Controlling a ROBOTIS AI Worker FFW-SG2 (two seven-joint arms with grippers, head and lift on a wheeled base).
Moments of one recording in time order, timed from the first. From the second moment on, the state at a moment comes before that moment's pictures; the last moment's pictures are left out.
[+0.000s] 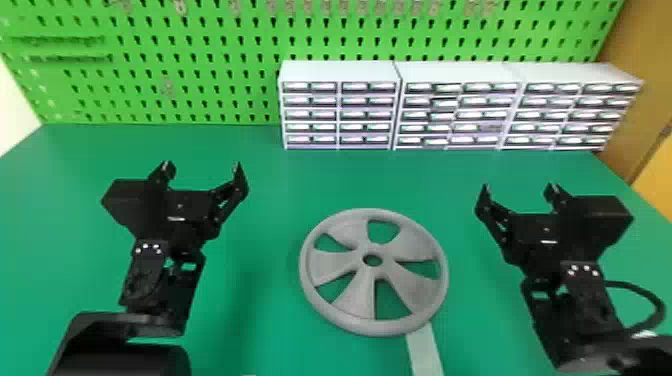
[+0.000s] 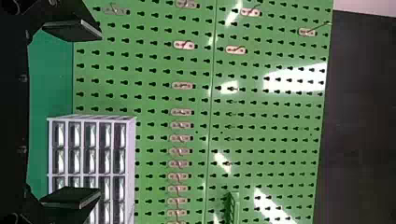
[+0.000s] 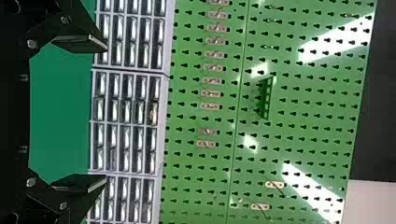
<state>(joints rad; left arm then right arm) 0.06 0.04 -0.02 -1.75 0.08 -0.12 -0.03 0.15 -0.15 0.04 -1.92 -0.06 0.08 -0.15</state>
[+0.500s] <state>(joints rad) 0.06 0.04 -0.02 -1.75 0.07 -0.12 -0.03 0.03 -0.12 0.00 -2.00 -0.08 0.43 -0.06</state>
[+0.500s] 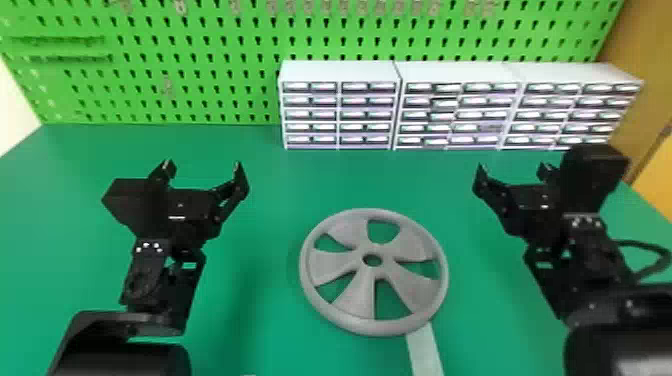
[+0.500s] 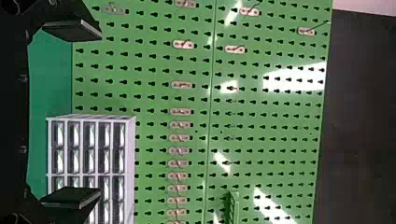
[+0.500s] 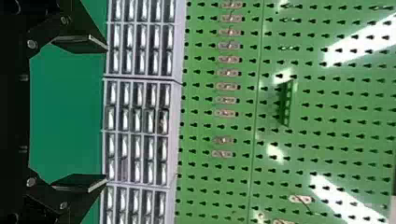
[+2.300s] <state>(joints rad) 0.04 0.05 -0.05 -1.74 0.08 -0.11 -0.03 -0.51 -0.15 0.02 -1.83 -0.16 1.57 -0.01</state>
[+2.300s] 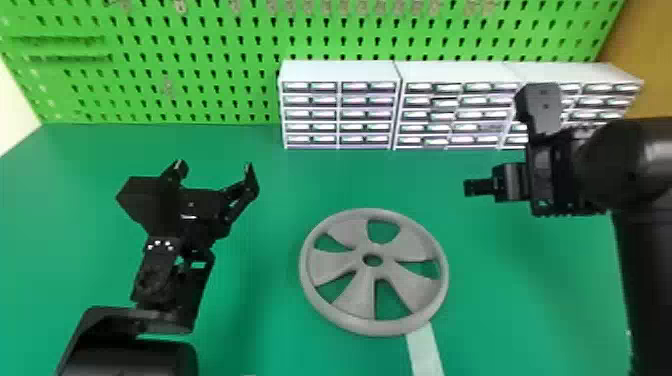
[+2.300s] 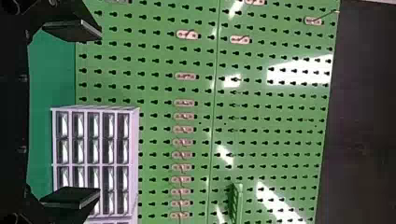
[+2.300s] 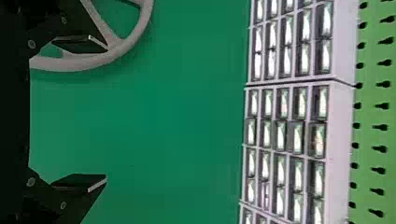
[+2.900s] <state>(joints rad) 0.04 0.05 -0.07 -1.74 0.09 -0.11 -0.03 -0.57 -0.12 0.08 -1.59 -0.17 1.57 -0.01</state>
